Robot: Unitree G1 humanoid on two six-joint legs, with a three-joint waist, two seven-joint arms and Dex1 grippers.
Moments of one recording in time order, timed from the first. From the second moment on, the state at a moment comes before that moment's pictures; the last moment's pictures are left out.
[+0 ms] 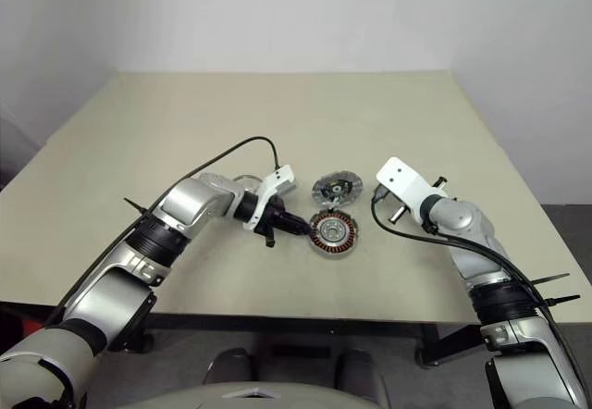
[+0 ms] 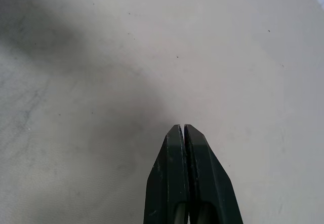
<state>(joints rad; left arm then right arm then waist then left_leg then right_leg) -0.77 0.33 -0.44 0.28 -0.30 0.90 -1.11 -0.35 -0.64 0.13 0.16 -0.18 0.27 0.57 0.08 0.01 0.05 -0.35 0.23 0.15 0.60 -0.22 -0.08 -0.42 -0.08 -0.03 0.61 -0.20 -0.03</state>
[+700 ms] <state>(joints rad) -0.82 0.23 -0.45 0.33 -0.26 0.88 -1.11 -0.35 -0.64 0.13 0.16 -0.18 0.26 0.56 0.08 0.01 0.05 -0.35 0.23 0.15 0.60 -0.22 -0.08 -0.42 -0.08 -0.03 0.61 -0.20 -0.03</state>
